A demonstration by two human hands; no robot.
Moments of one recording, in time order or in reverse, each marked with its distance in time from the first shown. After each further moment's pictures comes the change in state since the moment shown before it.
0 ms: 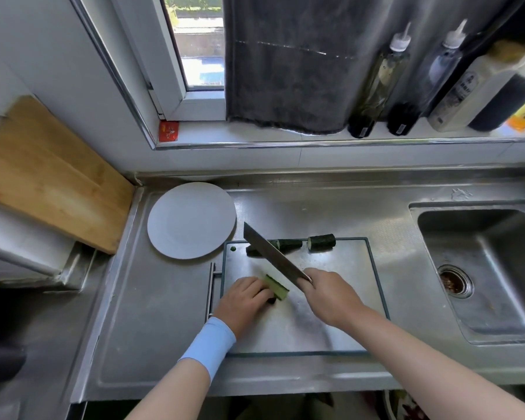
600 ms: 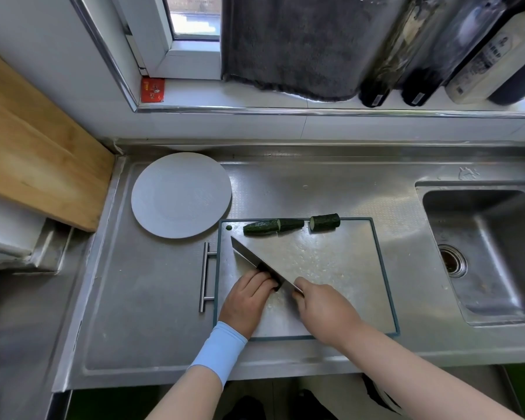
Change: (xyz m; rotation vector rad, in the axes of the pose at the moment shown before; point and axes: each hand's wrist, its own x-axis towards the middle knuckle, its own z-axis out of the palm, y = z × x) left_hand -0.021 0.022 0.041 -0.153 0.214 -0.203; right_hand -0.011 0.010 0.049 -0.158 -0.104 -0.012
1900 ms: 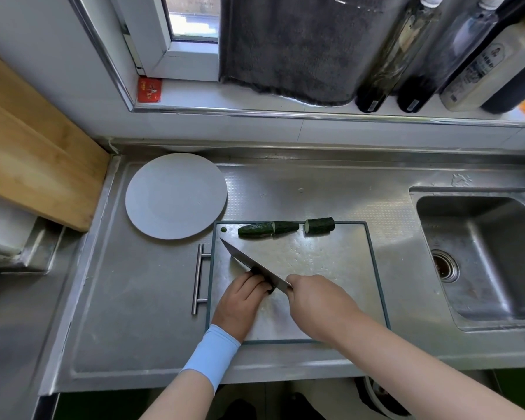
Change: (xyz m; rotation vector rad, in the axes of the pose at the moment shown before) left_hand 0.000 0.001 0.001 0.000 0.024 0.013; right_hand -0.011 -0.033 -0.039 -0.161 -0.040 0.057
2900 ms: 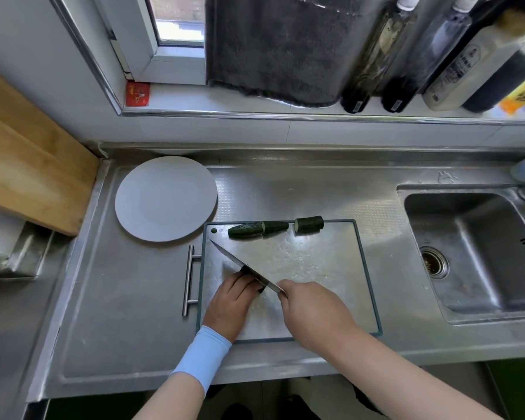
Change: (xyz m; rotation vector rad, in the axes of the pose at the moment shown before) left_hand 0.001 0.003 0.000 0.017 0.018 0.008; right_hand -0.018 0.012 0.013 0.025 0.132 -0.094
